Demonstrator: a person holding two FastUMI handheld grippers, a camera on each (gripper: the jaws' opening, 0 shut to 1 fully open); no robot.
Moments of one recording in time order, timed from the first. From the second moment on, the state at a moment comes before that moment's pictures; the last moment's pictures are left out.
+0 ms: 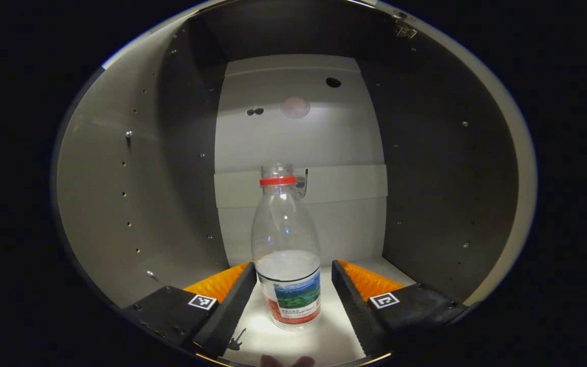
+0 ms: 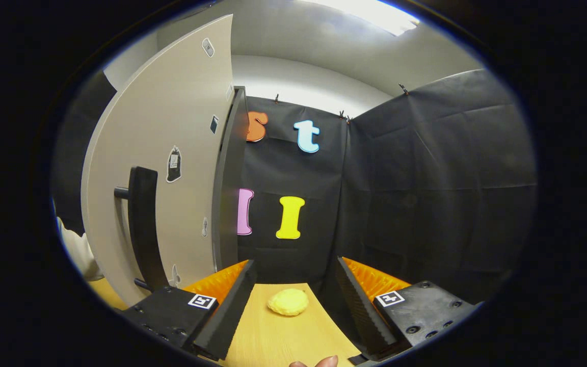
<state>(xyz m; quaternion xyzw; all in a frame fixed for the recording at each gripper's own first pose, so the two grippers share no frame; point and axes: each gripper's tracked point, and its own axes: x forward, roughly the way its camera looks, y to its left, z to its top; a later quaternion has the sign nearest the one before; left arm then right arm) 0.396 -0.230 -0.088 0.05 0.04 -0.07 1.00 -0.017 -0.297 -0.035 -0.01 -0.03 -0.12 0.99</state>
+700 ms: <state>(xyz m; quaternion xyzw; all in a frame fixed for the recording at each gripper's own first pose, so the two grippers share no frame) 0.269 -0.176 -0.037 0.04 0.00 -0.09 0.99 -0.024 -0.283 -0.025 0.03 -0.03 -0.12 0.99</state>
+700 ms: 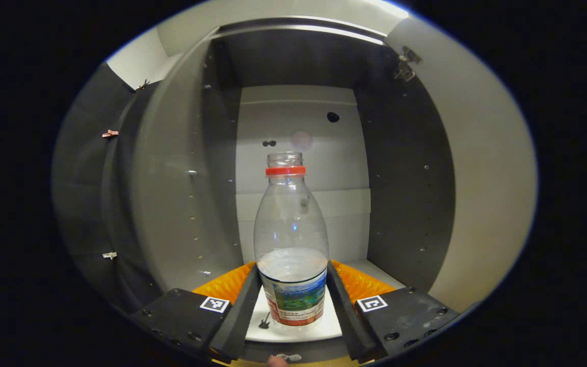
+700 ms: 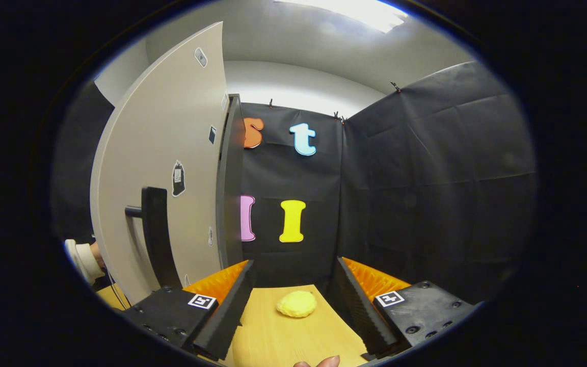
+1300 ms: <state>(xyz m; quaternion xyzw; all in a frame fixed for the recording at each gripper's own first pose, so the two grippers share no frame) 0.103 -0.081 -0.087 0.04 -0.02 -0.10 0.99 -0.039 -0.262 -0.013 0.02 -0.03 -0.13 0.99</state>
